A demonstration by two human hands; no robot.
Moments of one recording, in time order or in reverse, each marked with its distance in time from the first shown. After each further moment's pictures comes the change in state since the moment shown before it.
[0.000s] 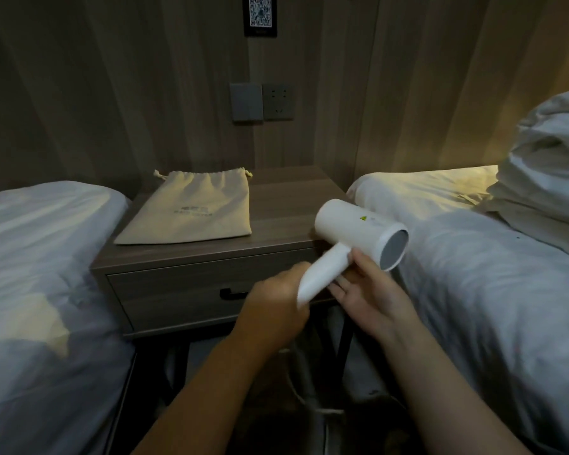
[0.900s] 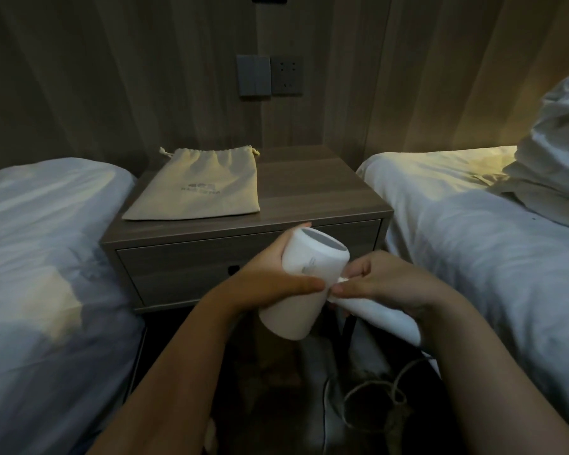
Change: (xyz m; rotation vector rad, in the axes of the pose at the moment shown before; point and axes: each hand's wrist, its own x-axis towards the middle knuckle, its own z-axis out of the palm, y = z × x) left_hand 0.010 -0.012 -0.037 -0.758 -0.432 -0.329; right_hand -0.028 -0.024 0.004 -1.312 -0.348 0.044
